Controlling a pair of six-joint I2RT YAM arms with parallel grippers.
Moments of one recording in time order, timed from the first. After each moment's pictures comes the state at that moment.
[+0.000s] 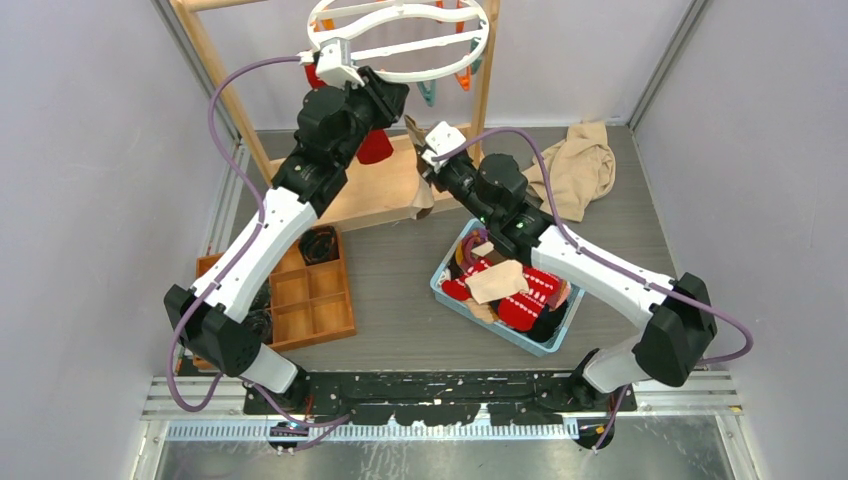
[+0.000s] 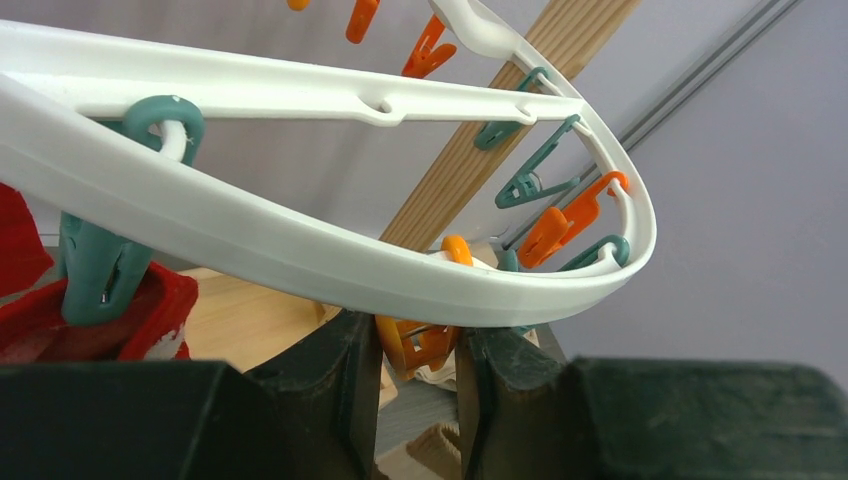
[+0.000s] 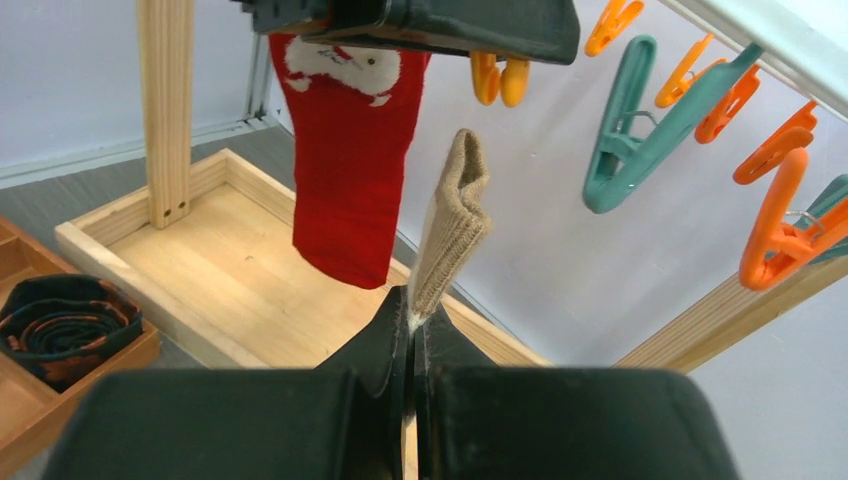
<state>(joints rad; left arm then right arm) -0.51 1.50 1.61 -0.02 -0.13 -0.52 0.79 1.43 1.20 0.36 0.06 -0.39</state>
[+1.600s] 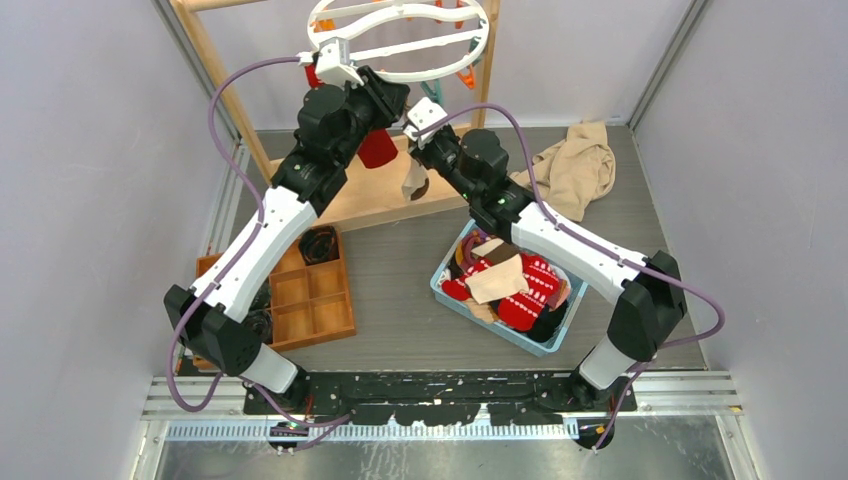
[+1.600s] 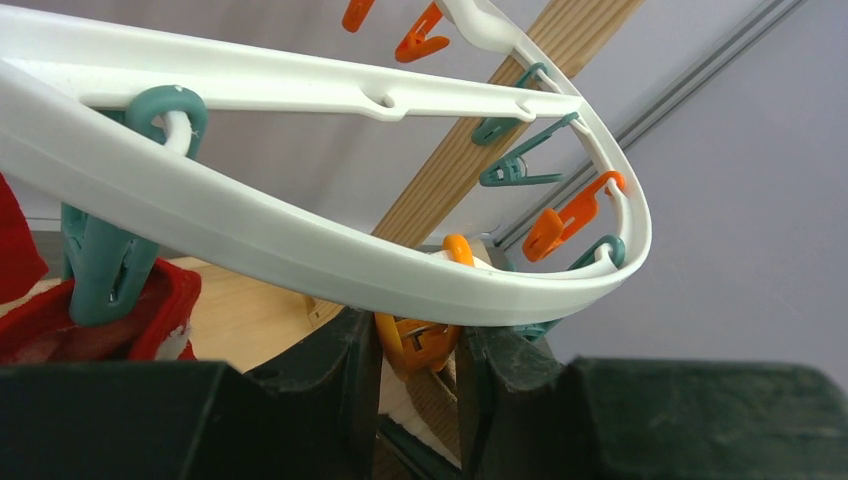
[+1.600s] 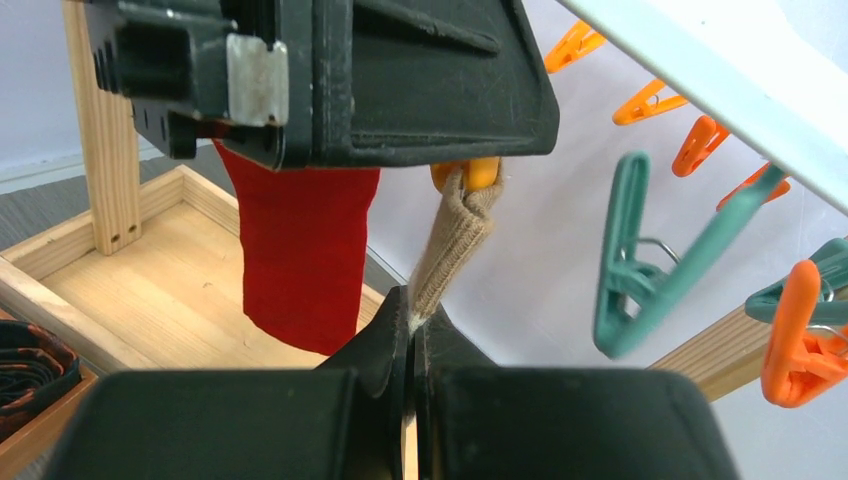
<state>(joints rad) -0.51 1.51 1.62 -0.05 -0.13 -0.56 0.76 1.61 1.42 0.32 0.08 -0.43</state>
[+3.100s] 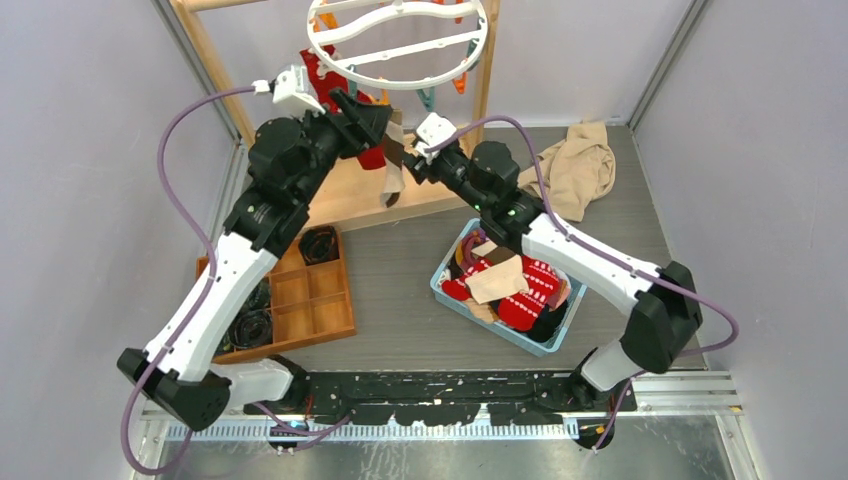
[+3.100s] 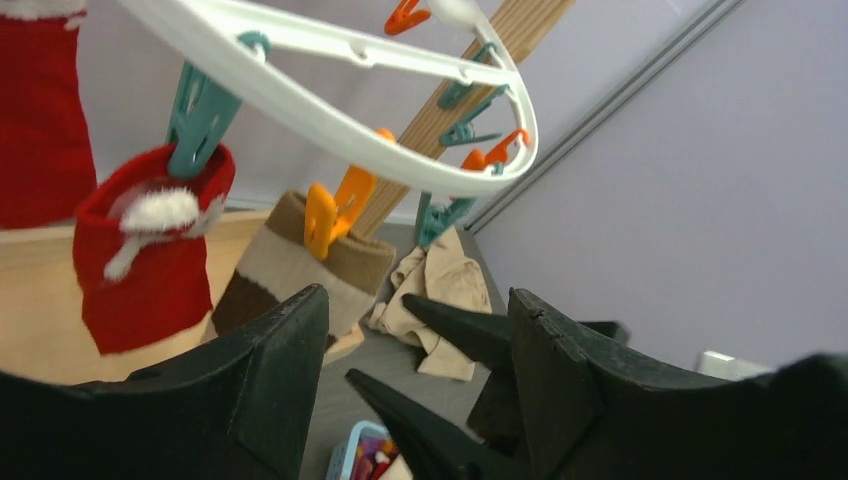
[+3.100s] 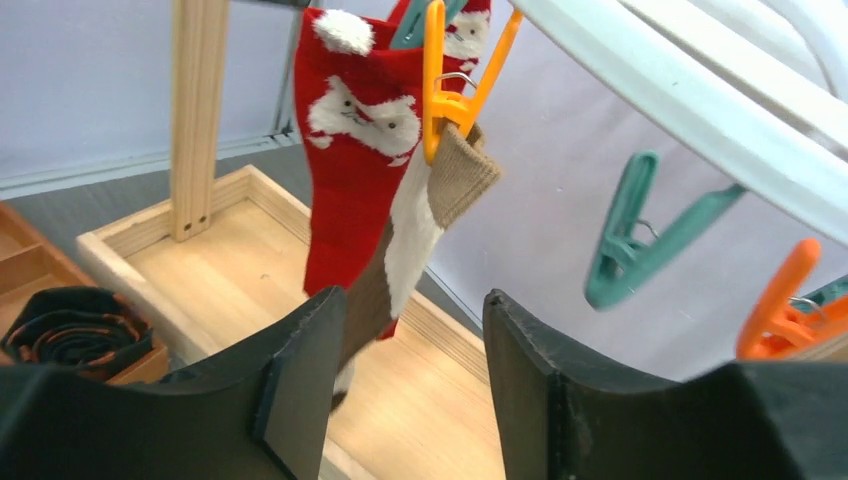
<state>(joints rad) -0.51 1.25 1.49 -0.15 -0.12 -0.61 0.76 1.56 1.33 0.37 -0.02 -0.40</state>
